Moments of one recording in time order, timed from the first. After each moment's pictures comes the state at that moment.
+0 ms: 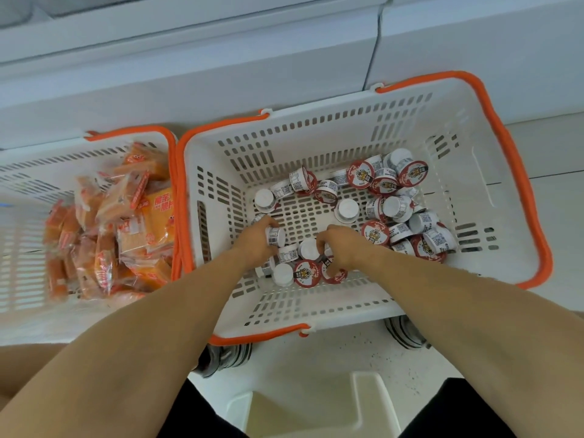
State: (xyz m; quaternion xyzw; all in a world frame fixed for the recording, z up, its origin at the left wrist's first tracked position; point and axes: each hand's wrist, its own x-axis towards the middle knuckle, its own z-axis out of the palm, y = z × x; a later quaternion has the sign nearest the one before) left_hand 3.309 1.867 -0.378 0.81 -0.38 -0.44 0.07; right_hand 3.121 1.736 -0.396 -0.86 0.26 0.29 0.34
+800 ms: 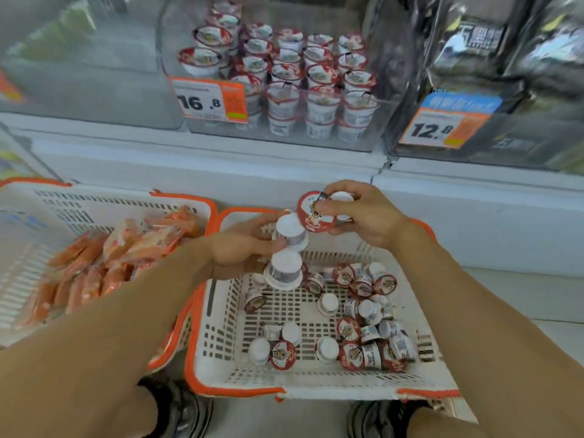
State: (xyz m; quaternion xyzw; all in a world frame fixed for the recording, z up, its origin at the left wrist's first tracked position) left_hand 3.335 1.845 -0.173 0.54 -0.21 -0.64 0.50; right_hand 3.179 1.661 -0.120 -0.64 0.32 -0.07 0.70
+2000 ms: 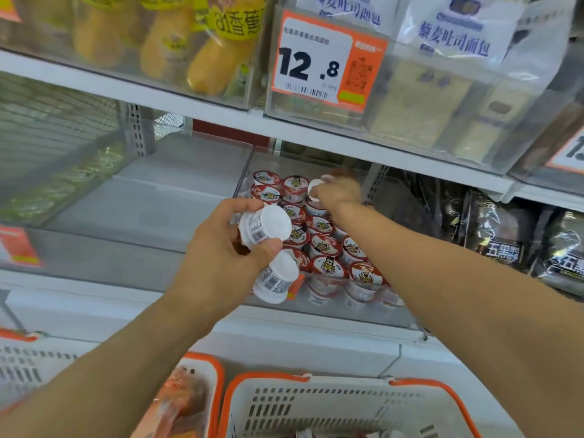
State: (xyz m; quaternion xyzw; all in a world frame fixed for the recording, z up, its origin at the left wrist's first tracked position) left_hand 3.471 1.825 -0.001 0.66 -0.31 -0.21 0.65; right_hand 3.469 1.561 0.013 -0.77 0.47 -0.27 0.35
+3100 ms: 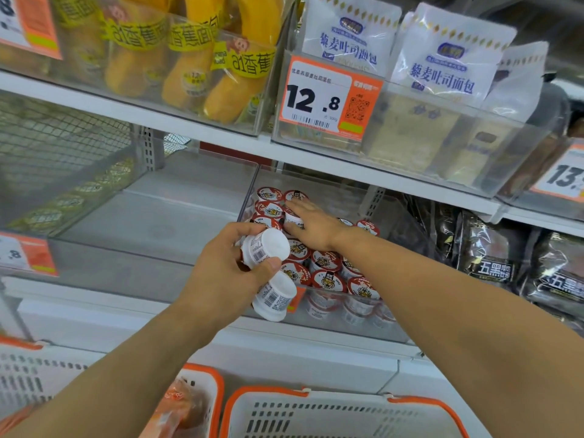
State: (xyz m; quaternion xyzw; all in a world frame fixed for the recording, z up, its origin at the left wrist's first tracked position) left_hand 3.473 1.830 0.000 0.67 -0.30 -0.24 0.63; right_hand 3.472 1.554 -0.013 -0.98 0.20 0.03 0.05
